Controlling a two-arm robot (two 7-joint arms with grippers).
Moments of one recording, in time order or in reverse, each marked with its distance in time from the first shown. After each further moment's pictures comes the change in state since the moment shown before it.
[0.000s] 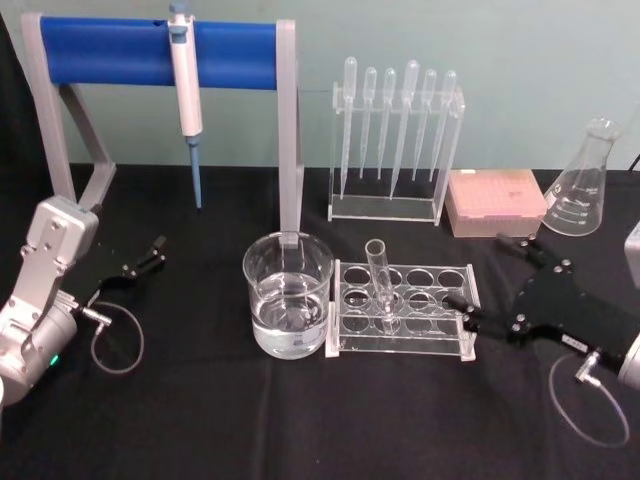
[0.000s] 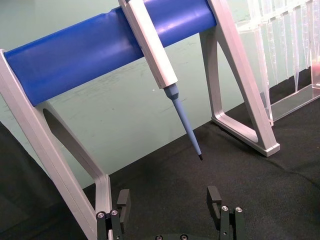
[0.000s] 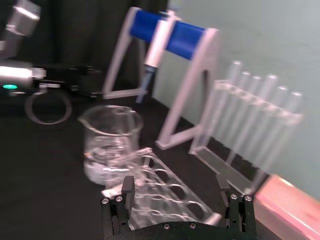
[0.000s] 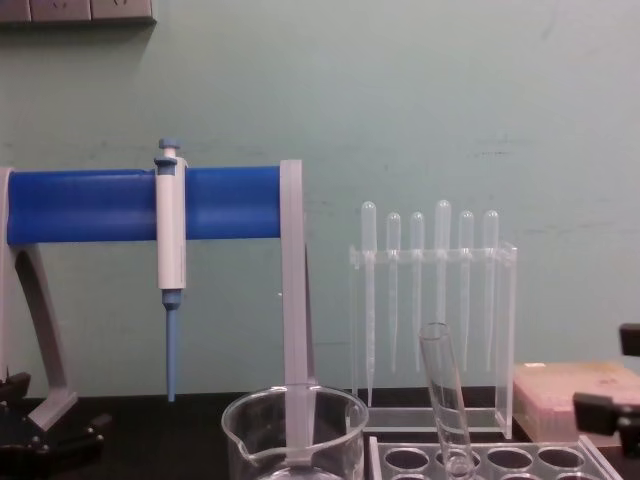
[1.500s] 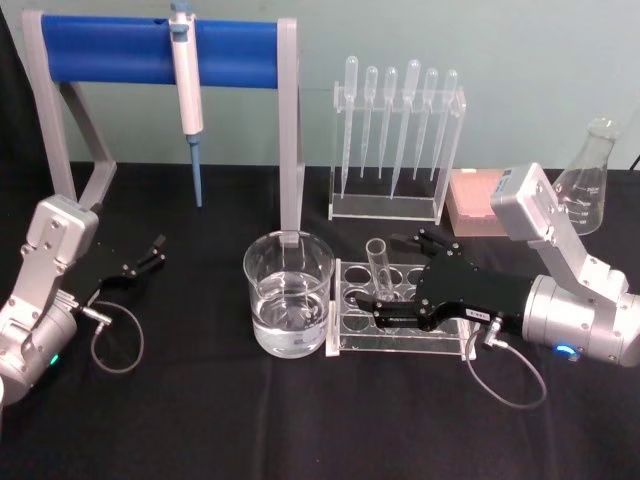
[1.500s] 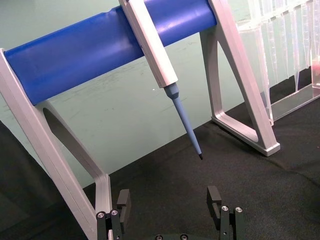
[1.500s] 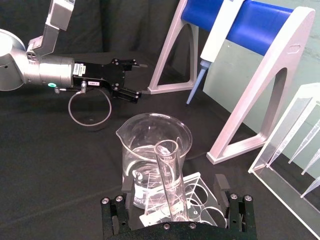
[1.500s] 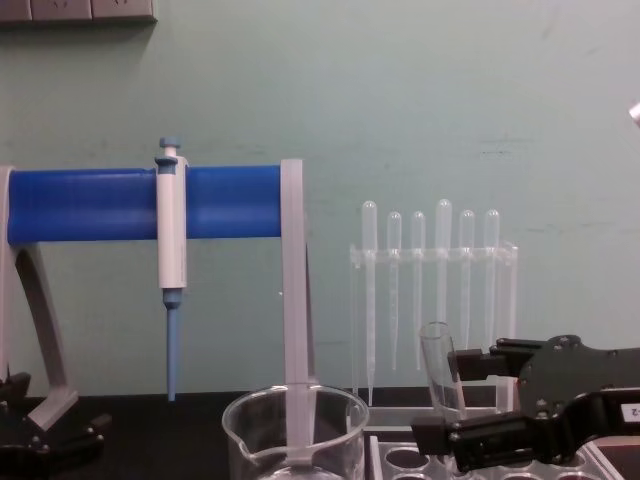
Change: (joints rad) left arm 0.000 0.000 0.000 0.000 0.000 0.000 0.000; right arm 0.310 -0.177 -0.187 0.166 -0.062 0.195 0.222
